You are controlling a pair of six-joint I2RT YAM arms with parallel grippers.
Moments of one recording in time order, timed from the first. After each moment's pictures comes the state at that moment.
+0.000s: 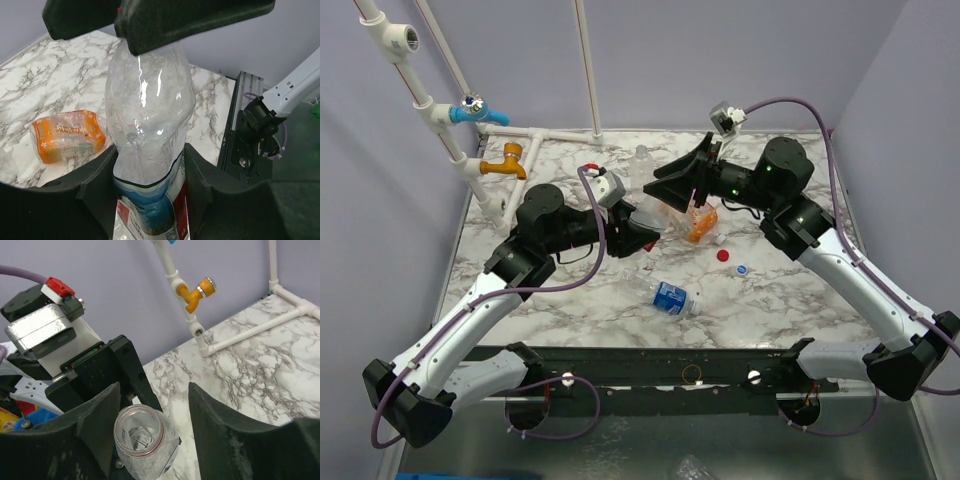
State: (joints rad) left arm -0.63 0.99 1.01 -0.07 0.62 -0.11; right arm 0.66 1.25 1.34 0.02 -0.56 0.41
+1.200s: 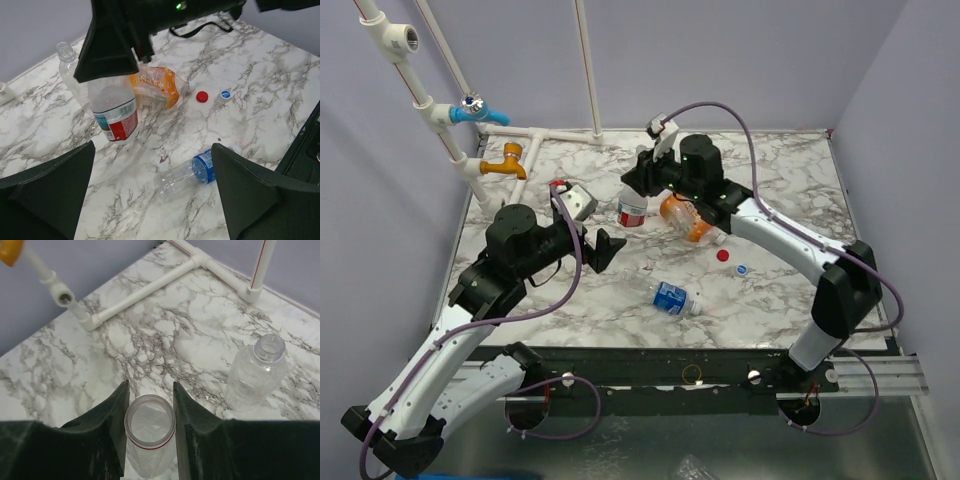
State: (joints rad) left arm -0.59 0.79 0.99 -0.37 0.27 0.05; right arm 0.70 1.63 1.41 0.04 -0.21 0.10
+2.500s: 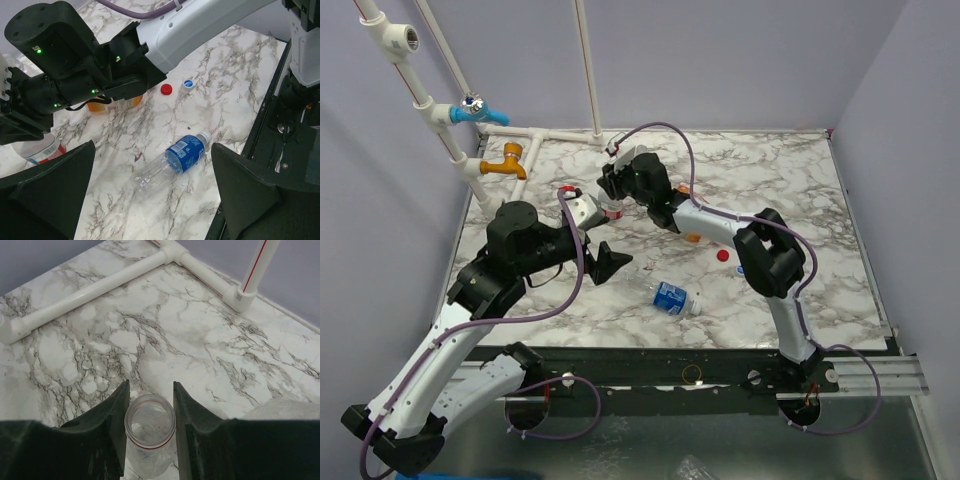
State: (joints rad) left arm -0.59 0.80 1.02 -0.44 0.47 0.09; right arm 0.75 2.16 1.61 0.37 -0.03 -0.03
